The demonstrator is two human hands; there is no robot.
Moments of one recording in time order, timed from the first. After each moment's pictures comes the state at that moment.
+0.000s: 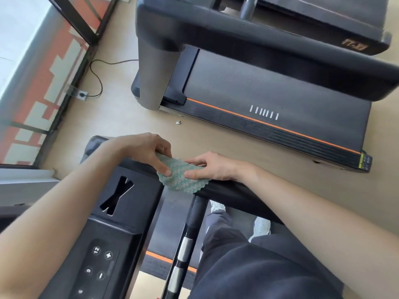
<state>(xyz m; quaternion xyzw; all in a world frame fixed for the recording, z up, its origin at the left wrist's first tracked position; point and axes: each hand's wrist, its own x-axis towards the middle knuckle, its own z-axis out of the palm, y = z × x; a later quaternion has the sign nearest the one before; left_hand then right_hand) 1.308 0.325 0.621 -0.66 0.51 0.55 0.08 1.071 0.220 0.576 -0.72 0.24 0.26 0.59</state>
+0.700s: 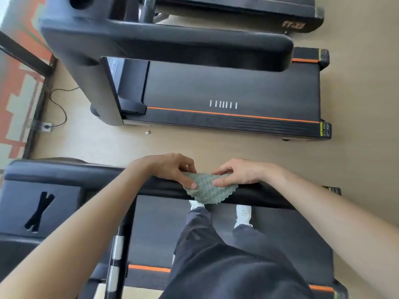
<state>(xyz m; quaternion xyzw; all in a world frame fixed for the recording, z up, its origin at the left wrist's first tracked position) 1.063 0.230 0.581 -0.56 0.56 0.61 0.08 0.803 0.141 0.581 -0.71 0.31 0.27 0.57</state>
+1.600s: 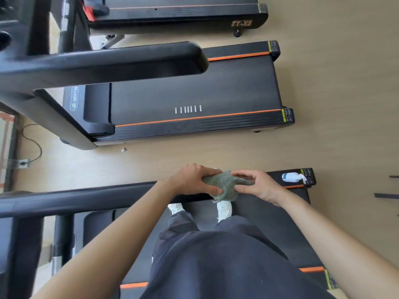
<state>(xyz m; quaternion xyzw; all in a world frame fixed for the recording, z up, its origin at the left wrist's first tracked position) 0.793 0.173 0.589 -0.56 0.68 0.46 0.10 0.528 0.156 0.547 -0.55 0.50 -0.05 0.67</state>
